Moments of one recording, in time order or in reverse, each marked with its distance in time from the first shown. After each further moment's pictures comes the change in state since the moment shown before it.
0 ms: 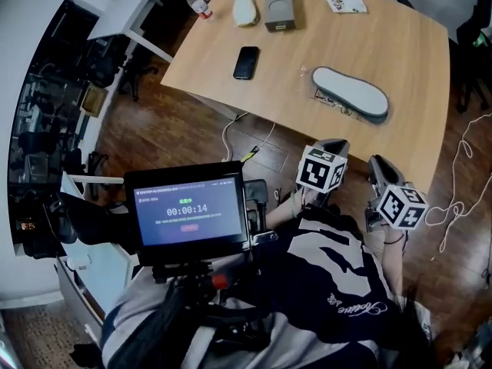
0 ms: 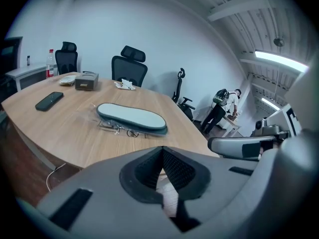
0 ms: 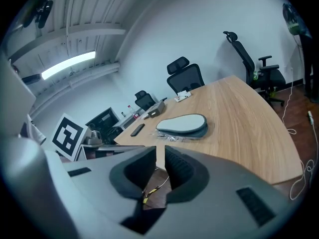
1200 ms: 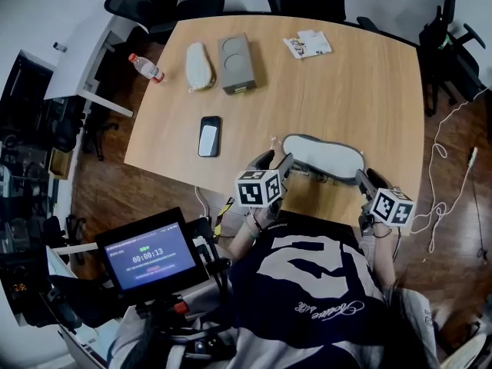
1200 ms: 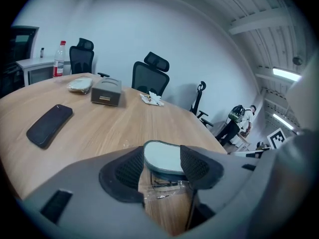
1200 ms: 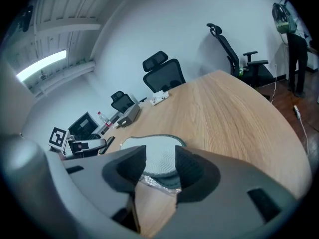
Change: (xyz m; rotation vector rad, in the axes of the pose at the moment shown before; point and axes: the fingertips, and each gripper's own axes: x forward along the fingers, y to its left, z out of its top) left arm 0.056 0.214 0.132 -0.130 -0.085 0.064; right arm 0.138 -0.113 0.089 0.128 0.039 -0.190
